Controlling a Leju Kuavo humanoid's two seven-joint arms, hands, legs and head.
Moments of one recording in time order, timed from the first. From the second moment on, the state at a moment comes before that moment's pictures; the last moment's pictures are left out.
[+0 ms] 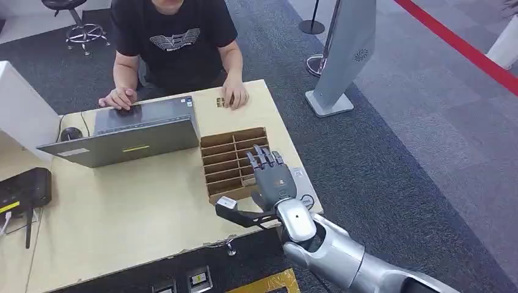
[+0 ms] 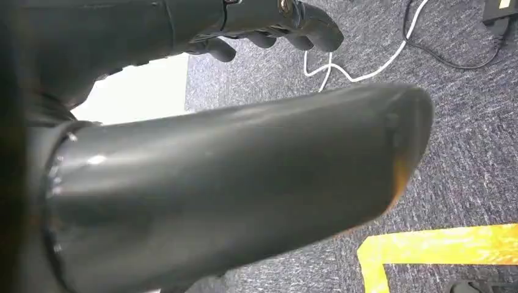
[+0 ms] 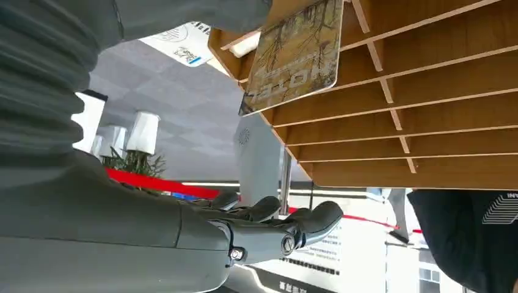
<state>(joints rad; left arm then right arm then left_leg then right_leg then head) -0.10 -0.09 -0.94 -0.24 0.36 0.70 0.27 -0.30 -0.29 0.75 -1.56 1.24 -0.23 0.63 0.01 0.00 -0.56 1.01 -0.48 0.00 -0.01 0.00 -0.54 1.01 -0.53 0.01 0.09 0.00</state>
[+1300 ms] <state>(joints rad) -0.10 -0.10 -0.92 -0.24 0.34 0.70 0.27 -0.30 -0.29 0.74 -1.50 1.20 -0.23 0.63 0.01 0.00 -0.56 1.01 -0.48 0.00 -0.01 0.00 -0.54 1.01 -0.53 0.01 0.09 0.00</state>
